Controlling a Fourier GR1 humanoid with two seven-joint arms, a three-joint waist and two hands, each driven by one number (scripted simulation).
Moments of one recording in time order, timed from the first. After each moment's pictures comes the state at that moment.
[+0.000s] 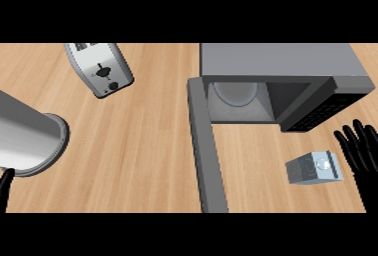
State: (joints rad) left arm 0.54 0.01 0.05 -2.35 0.19 -0.13 -0.08; right arm 0.20 -0.14 -0.22 -1.87 -0.27 0.37 -0.12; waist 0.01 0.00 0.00
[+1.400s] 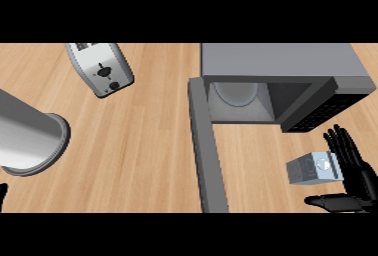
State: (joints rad) left arm 0.64 0.00 0.02 -2.40 0.20 -0.15 -0.12; right arm 0.00 -0.24 -0.30 -1.14 0.00 0.43 -0.65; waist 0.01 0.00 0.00
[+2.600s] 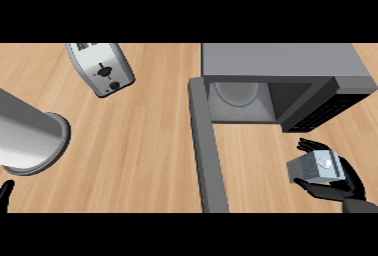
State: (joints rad) left arm 0.62 0.00 0.03 -2.36 0.21 -0.17 -0.13; right arm -0.20 -0.32 -0.21 -0.65 0.08 0.47 -0.85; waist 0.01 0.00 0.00
